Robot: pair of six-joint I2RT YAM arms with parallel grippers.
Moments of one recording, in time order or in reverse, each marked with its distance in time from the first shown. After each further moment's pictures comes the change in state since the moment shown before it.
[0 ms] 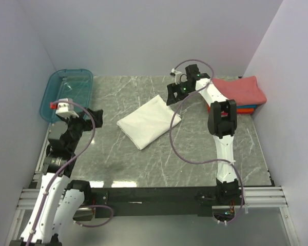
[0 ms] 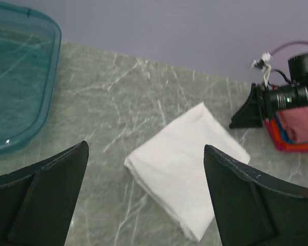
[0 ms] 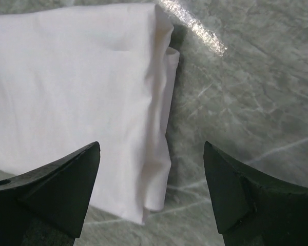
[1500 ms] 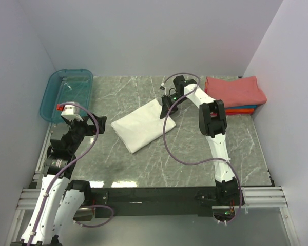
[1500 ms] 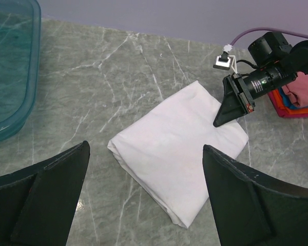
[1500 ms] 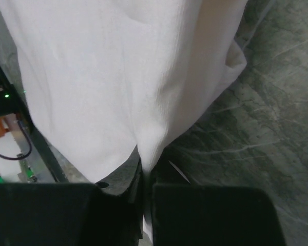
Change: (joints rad) left arm 0.000 -0.076 -0.054 -0.110 0.105 0.080; right arm 0.108 0.192 0.095 -0.221 -0.181 0.117
